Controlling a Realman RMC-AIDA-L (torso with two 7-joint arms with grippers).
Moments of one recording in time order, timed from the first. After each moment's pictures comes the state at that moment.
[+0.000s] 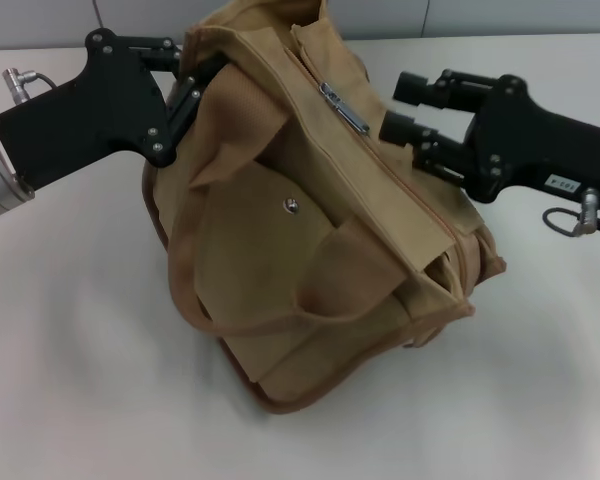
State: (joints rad) left arm -0.49 -2.08 0.81 0.59 1.47 1.63 -0.71; right arm 0.43 2.08 -1.04 -0.66 -1.36 -1.61 1.13
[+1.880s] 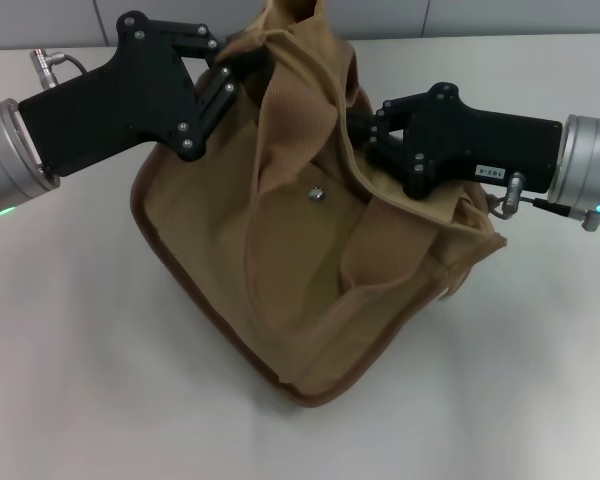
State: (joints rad) left arm -0.51 -2.08 0.90 0.59 1.40 1.65 -0.64; right arm 0.43 2.09 -1.24 -0.84 -1.42 -1.32 1.28
